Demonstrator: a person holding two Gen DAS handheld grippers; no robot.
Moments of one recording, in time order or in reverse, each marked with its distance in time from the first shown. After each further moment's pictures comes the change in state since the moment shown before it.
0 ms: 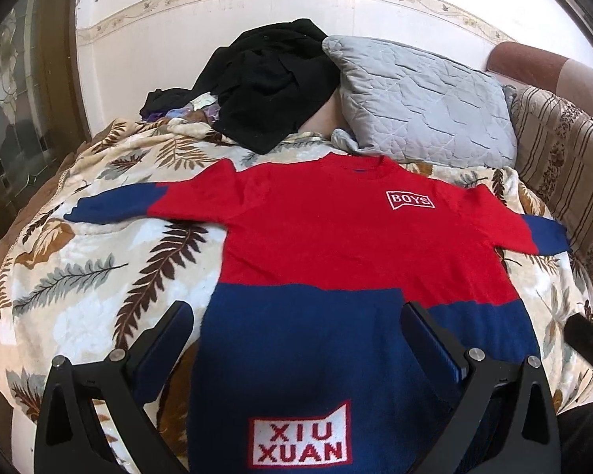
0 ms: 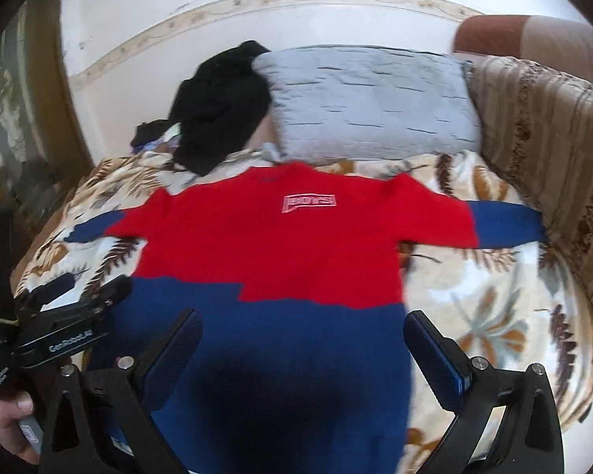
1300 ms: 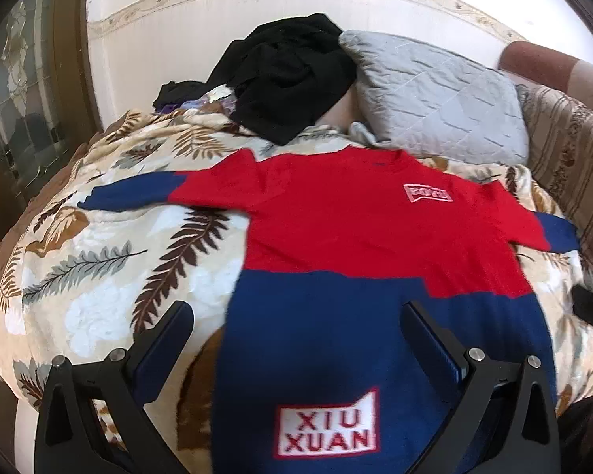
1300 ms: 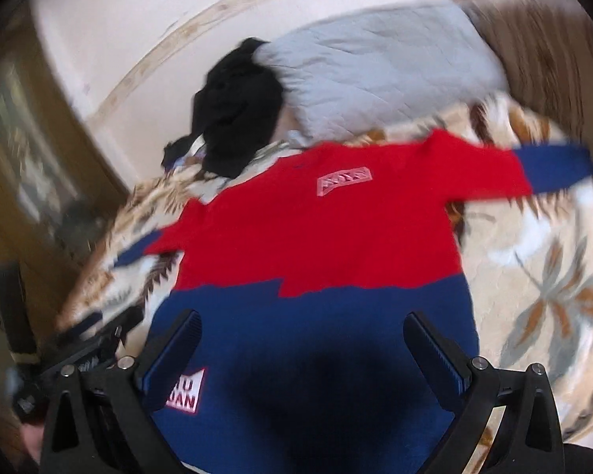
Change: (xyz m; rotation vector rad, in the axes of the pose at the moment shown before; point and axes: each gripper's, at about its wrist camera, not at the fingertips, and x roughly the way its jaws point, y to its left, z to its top) left arm 0.004 0.022 -0.010 -0.016 0.023 0.051; right arm 0.040 -0.073 -0.007 0.314 0.054 0.265
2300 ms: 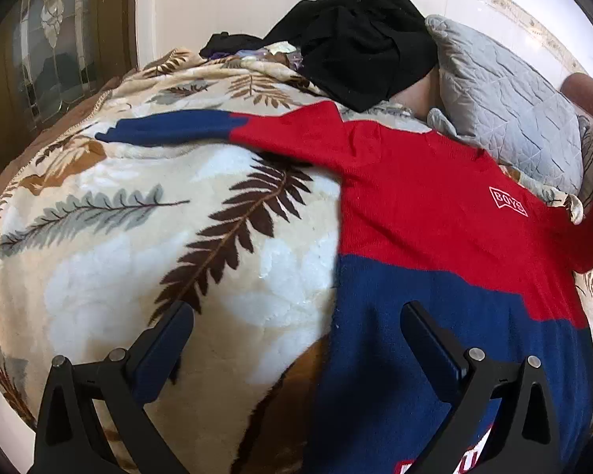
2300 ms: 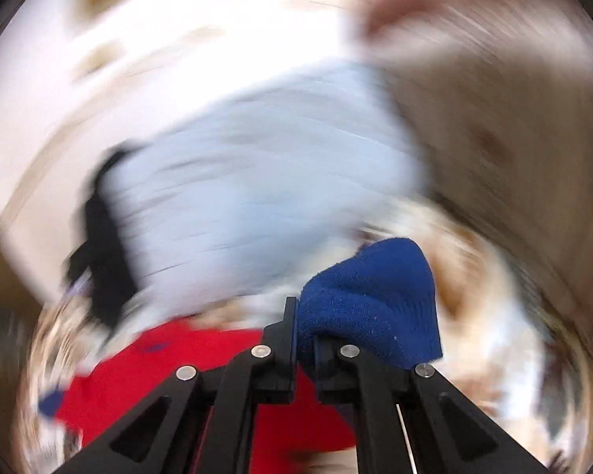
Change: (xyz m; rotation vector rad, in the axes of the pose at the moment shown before) left arm 0.074 0.076 -0.016 -0.178 0.049 0.037; right arm 0.054 -0.010 0.220 -0.153 -0.233 -0.194
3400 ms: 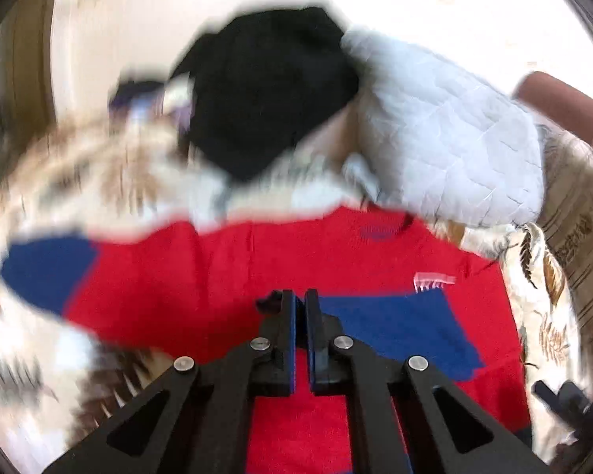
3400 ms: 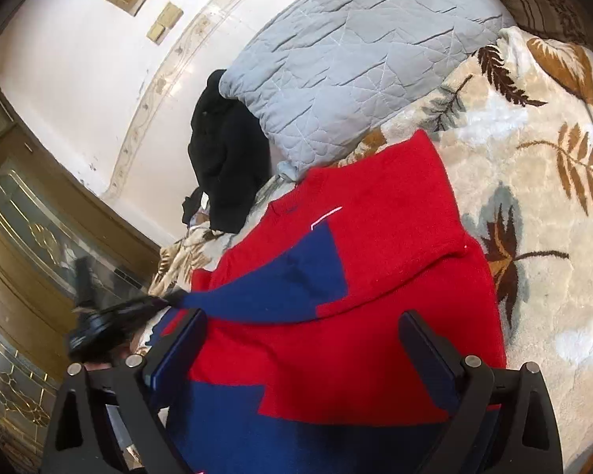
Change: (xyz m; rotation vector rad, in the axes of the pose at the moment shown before) left arm 0.045 -0.119 0.138 0.150 -0.081 -0.153; right arm 0.010 -0.016 -0.149 0.324 0.190 0.411
